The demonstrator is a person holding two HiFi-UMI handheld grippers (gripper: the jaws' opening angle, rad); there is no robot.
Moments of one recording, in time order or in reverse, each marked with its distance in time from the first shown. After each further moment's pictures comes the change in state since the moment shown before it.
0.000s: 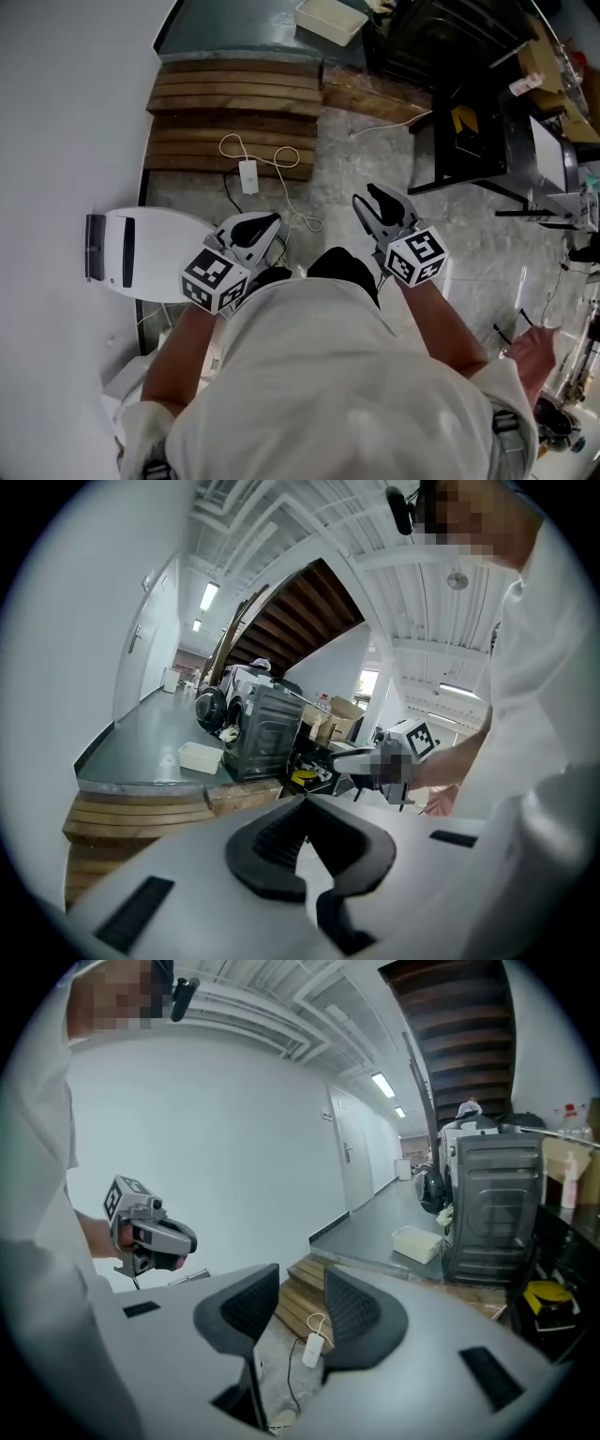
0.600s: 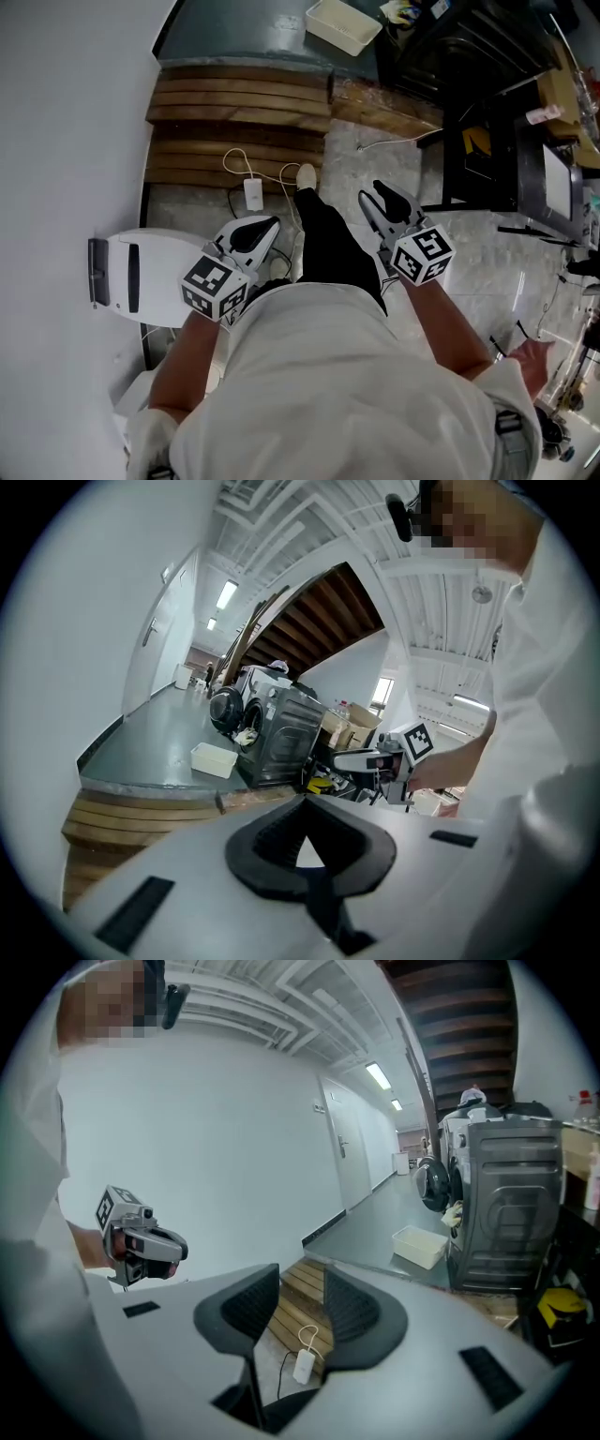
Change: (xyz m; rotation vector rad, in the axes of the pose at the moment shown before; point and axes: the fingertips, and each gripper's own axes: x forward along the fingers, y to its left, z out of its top) left arm 0.038 0.119 0.037 -0.064 -0.020 0.035; right arm 0.115 -0.069 0.043 0.032 0.022 -0.008
